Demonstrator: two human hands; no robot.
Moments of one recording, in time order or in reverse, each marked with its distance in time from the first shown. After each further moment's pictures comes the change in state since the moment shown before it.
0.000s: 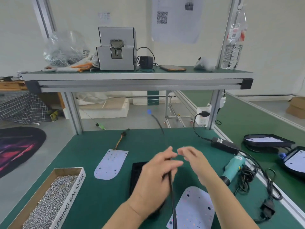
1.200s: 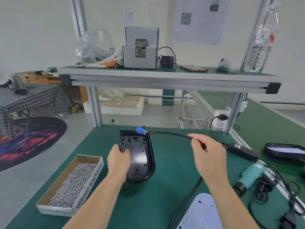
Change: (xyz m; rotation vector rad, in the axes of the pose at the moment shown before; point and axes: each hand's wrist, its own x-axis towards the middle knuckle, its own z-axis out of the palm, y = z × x) left_hand 0.000 -0.087 -0.084 0.183 0.374 -1.172; right_hand -0.062 -0.080 0.034 -0.134 0.307 -0.421
